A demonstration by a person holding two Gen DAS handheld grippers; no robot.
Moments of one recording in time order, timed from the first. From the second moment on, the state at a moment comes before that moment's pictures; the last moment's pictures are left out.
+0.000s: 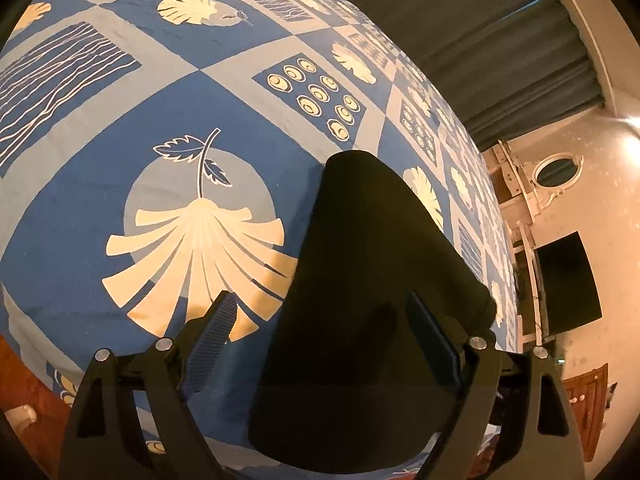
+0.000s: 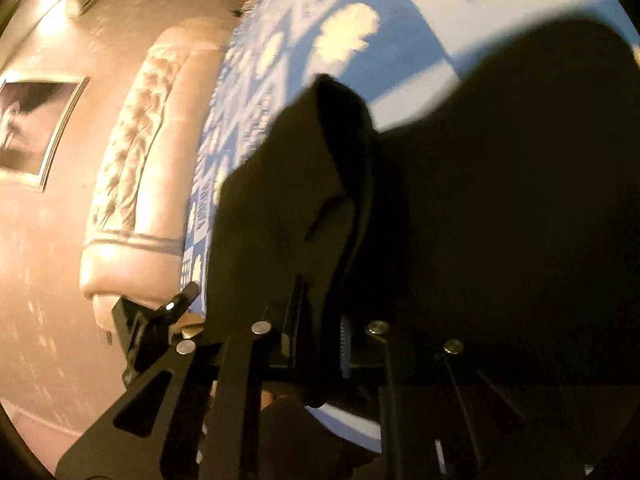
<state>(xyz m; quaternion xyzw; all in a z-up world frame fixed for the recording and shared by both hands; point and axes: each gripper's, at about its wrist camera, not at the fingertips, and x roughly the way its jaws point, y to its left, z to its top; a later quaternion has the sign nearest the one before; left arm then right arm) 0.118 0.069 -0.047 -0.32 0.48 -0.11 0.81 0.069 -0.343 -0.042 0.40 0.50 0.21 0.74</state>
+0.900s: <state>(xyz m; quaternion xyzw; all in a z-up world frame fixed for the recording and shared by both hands) 0.118 0.028 -0.053 -0.25 0.51 -0.18 0.80 0.018 -0.468 -0.045 0.41 0.47 0.13 0.77</state>
